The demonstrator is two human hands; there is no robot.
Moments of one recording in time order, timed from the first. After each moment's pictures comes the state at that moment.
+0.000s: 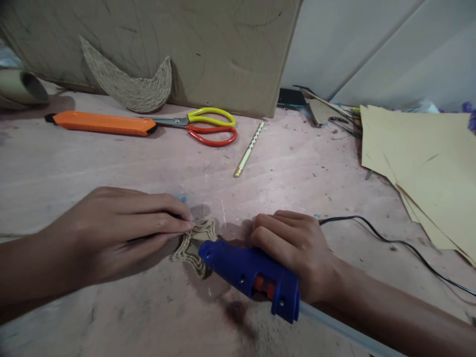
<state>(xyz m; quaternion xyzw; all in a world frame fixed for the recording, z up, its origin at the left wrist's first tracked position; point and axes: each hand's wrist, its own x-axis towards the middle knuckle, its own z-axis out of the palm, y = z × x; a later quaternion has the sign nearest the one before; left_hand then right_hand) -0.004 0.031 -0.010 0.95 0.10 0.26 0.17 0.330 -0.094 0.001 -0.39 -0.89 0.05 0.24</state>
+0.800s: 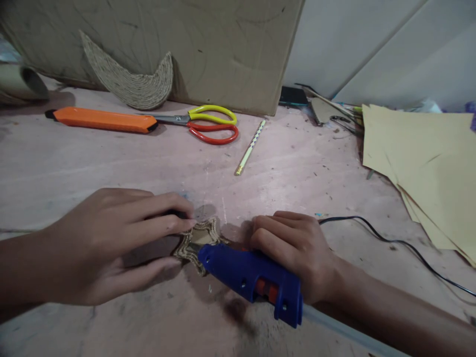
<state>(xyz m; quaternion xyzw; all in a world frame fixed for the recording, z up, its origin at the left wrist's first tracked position) -0.009 0.021 -0.013 0.96 0.10 0.23 0.14 0.331 -0.094 0.005 -0.37 -0.90 0.06 0.23</state>
